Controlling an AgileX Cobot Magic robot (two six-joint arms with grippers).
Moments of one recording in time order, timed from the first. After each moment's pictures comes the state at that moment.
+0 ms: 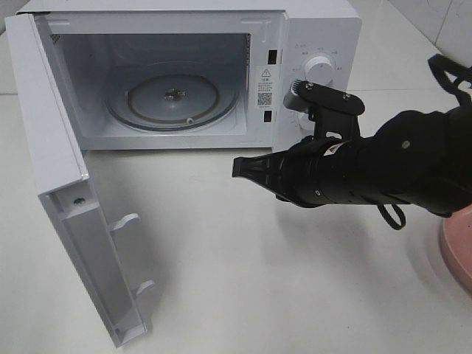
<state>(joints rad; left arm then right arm) 0.00 -0.01 -0.52 -0.09 1.07 -0.01 0.67 1.69 -0.69 0.80 -0.28 -0.20</state>
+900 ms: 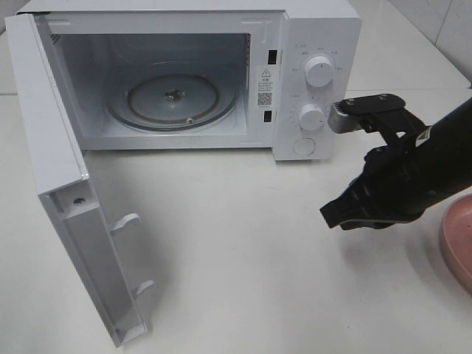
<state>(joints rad) 0.00 -0.01 -0.52 -0.09 1.07 -0.01 0.36 1.50 -0.69 0.39 0.39 -0.38</state>
